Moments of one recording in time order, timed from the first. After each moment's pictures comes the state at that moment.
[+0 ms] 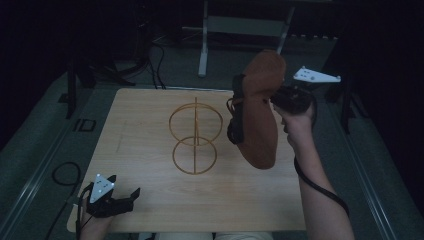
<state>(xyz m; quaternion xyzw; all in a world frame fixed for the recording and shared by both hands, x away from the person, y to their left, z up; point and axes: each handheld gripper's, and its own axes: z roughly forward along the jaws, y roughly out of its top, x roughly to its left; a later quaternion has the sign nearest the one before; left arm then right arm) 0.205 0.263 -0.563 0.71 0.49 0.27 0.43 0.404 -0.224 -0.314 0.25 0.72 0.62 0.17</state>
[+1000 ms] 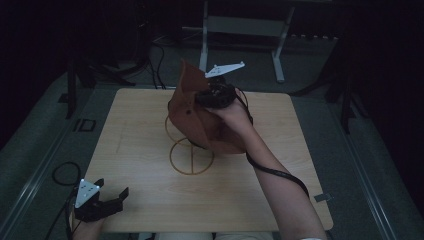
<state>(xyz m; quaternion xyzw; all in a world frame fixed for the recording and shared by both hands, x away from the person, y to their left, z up) 0.197 0.282 -0.572 0.66 0.53 0.29 0.44 0.437 -0.060 -0.346 0.21 0.83 0.50 0.09</state>
